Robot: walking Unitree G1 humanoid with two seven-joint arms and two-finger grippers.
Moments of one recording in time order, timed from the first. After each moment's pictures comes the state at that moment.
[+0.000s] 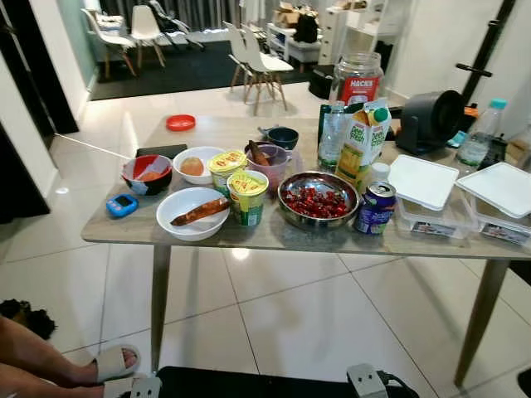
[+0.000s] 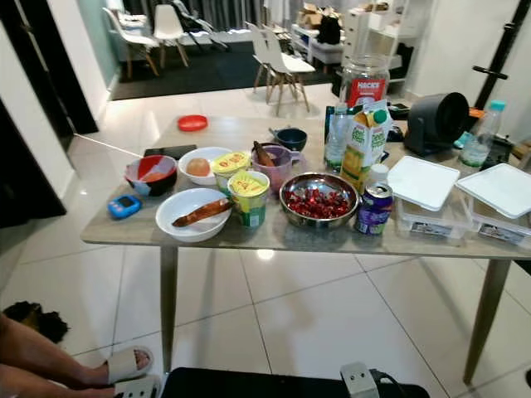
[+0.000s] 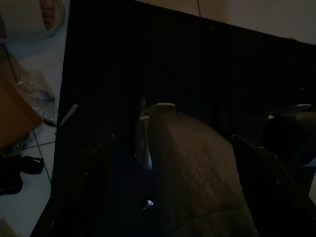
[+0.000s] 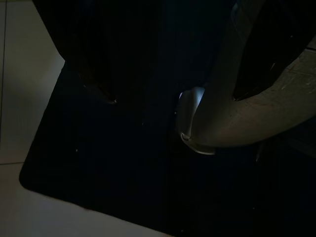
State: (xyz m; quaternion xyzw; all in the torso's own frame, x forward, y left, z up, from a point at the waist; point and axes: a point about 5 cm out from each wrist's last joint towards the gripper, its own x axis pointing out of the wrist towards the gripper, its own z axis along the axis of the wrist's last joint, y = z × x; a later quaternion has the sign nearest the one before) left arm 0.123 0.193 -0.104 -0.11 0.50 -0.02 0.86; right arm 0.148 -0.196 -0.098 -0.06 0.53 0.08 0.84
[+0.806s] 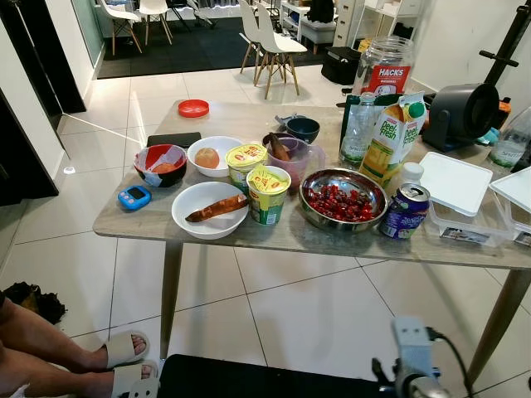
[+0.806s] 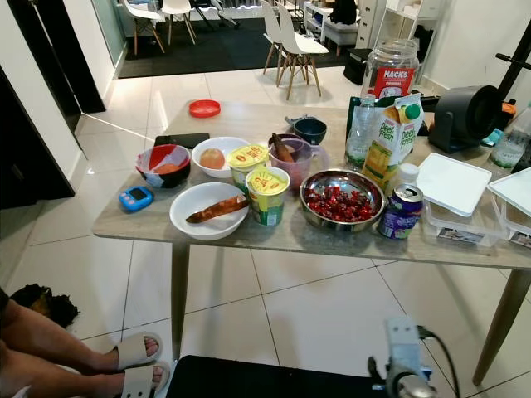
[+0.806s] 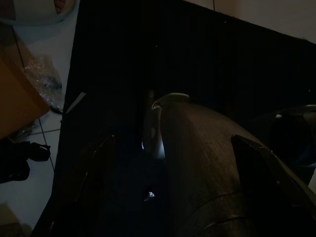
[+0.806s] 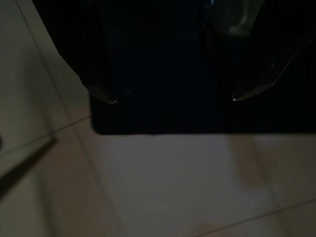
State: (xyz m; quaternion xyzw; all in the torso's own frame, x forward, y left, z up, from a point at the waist) left arm 0.119 0.193 -0.105 -0.12 0.50 -0.02 0.85; right arm 0.205 -0.279 -0.046 -0.02 0.38 -0.13 0.92
